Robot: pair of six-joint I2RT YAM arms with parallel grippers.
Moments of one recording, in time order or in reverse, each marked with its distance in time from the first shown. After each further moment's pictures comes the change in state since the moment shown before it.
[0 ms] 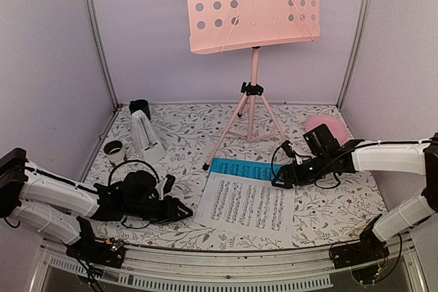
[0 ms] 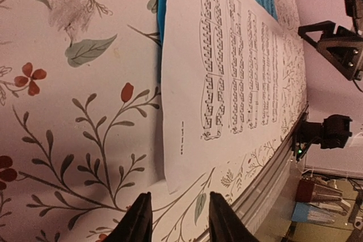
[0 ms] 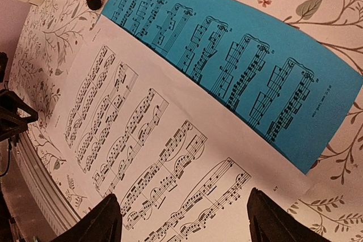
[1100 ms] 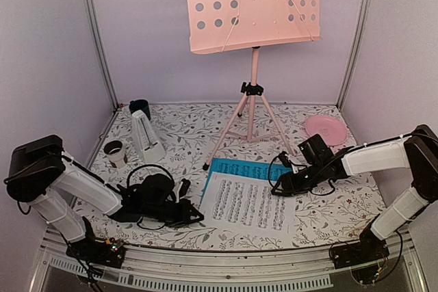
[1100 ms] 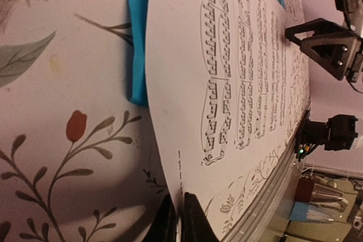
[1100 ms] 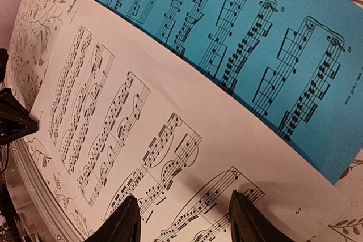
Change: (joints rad) left arm -0.035 0.298 0.073 0.223 0.030 -0.041; right arm -0.007 0.125 -0.063 0.129 -0.043 0.022
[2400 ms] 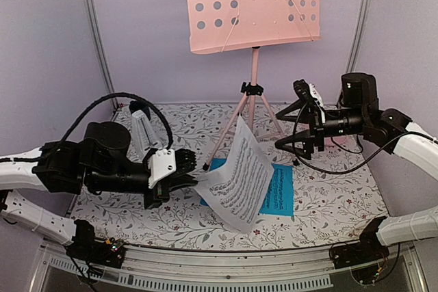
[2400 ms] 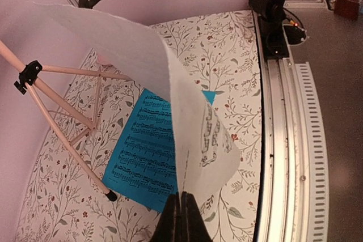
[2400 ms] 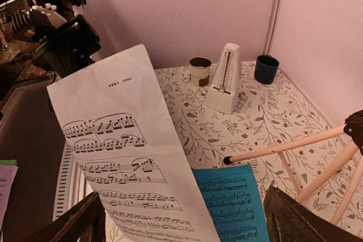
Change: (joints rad) left arm -0.307 -0.559 0.597 -0.930 -0.338 1.375; right arm 0.030 -0.426 0.392 -0.159 -0.316 -0.617
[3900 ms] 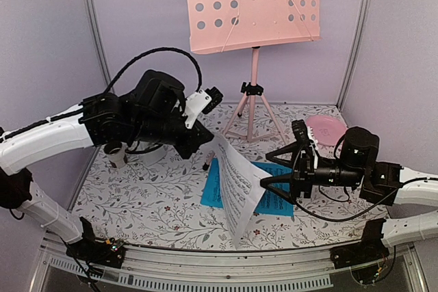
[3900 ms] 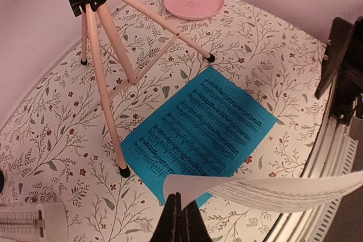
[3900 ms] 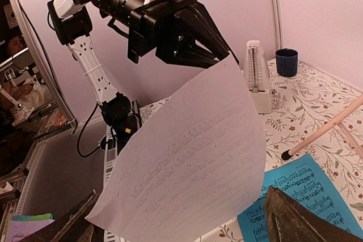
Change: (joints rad) left arm 0.266 0.402 0.425 -0.190 -0.024 -0.318; right arm 0.401 -0.203 -0.440 0.478 0.387 0.479
